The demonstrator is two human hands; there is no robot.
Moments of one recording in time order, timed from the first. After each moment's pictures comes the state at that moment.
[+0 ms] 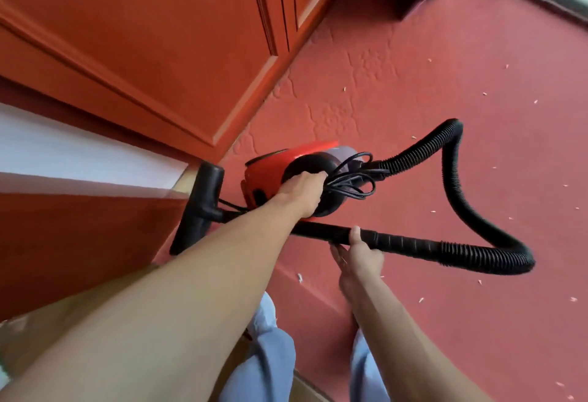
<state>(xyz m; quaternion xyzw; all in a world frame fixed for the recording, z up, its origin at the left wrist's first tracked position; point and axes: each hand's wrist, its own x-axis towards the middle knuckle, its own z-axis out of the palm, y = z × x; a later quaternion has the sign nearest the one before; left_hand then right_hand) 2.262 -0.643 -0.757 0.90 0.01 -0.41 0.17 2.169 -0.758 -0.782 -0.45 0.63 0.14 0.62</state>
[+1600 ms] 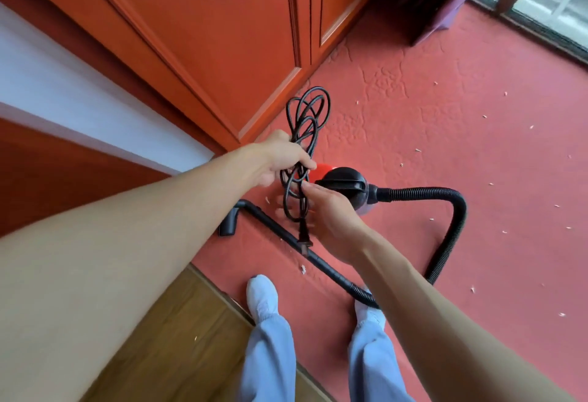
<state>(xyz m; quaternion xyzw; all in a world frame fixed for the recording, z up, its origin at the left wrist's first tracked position) 2.235 -0.585 -0.633 0.70 0.34 -0.32 0.54 2.177 -0.719 -0.650 -0.47 0.23 0.47 0.72</state>
